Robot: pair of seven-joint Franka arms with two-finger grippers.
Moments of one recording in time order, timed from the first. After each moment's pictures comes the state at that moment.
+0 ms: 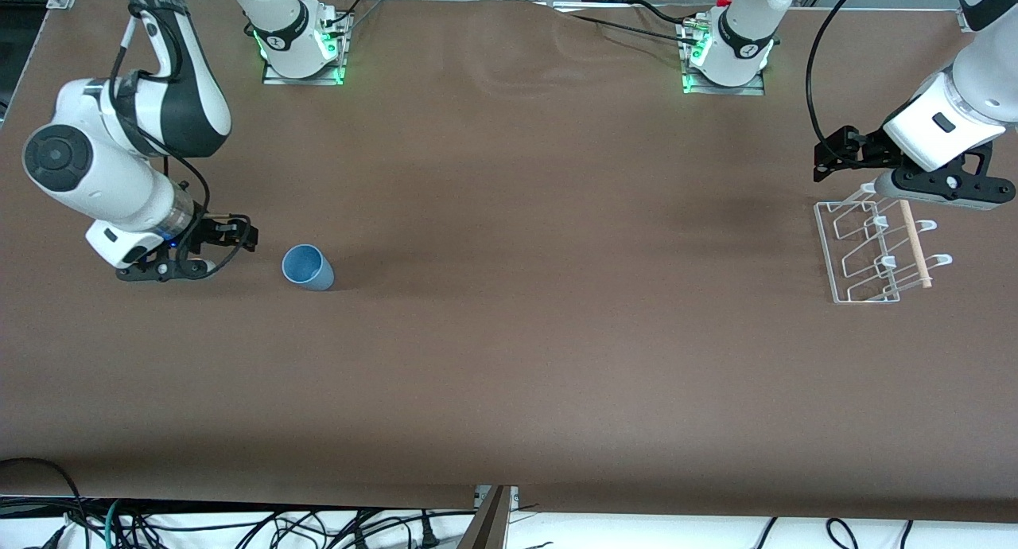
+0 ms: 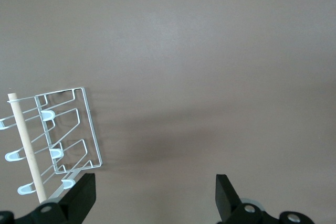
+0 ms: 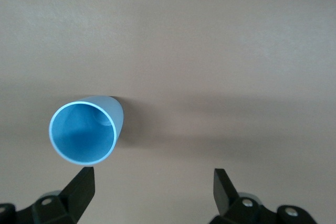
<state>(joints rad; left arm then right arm) -0.02 -0.02 -0.06 -1.70 -0.01 1.62 0.05 0.11 0.21 -0.02 -1.98 -0.04 2.14 0.04</state>
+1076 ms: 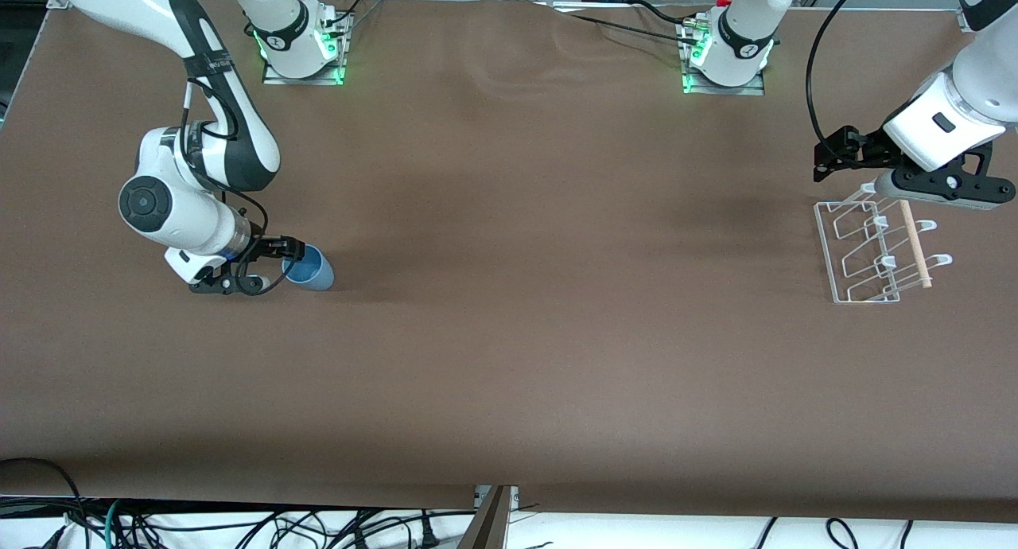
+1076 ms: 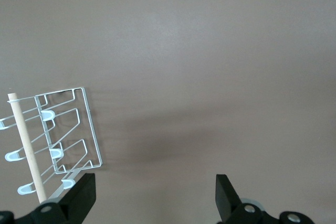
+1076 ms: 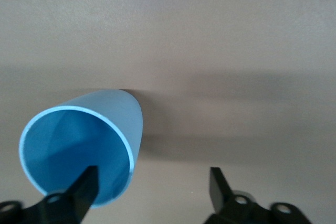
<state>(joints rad) -0.02 -0.02 -0.06 -1.70 -0.01 1.62 0.05 0.12 0.35 0.00 -2.04 0.04 2.26 0.07</state>
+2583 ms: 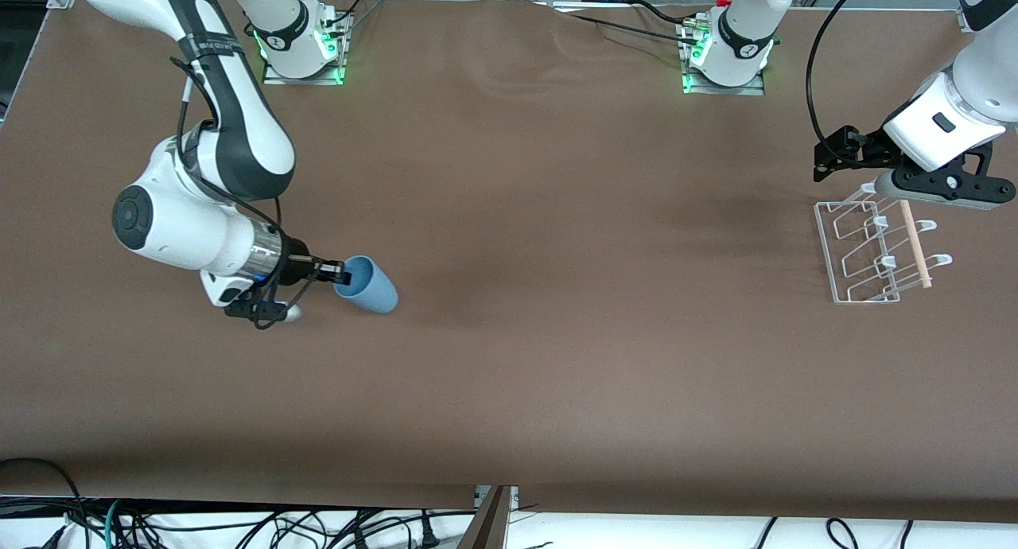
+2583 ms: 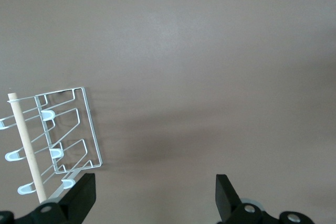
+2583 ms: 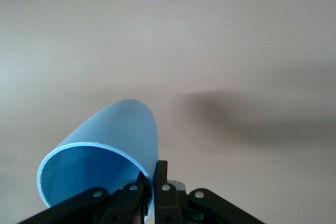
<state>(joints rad) -0.02 -0.02 -0.06 -1.70 -0.01 1.62 0.05 0.23 0.44 0.05 -1.68 0.44 2.13 0.20</state>
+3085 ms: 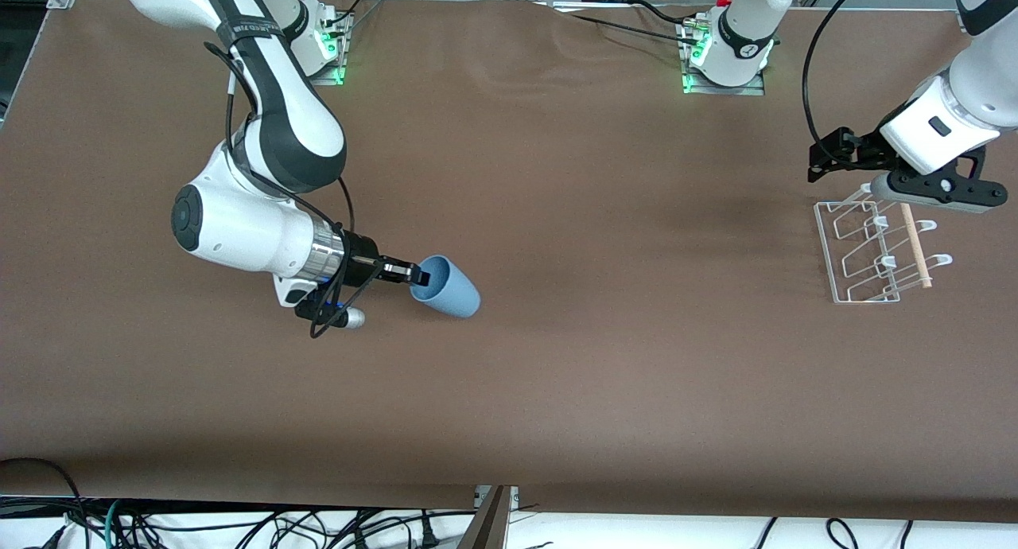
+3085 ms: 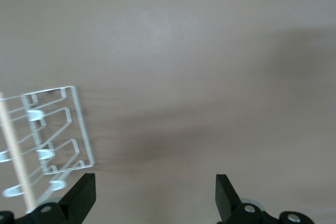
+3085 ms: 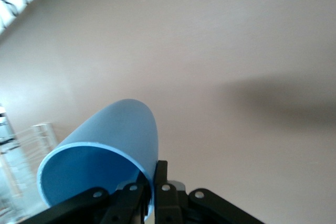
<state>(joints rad) -0.02 0.00 -0.06 -1.70 -0.08 1.62 0.05 0.32 0.53 0.08 -1.49 0.69 2.13 0.31</state>
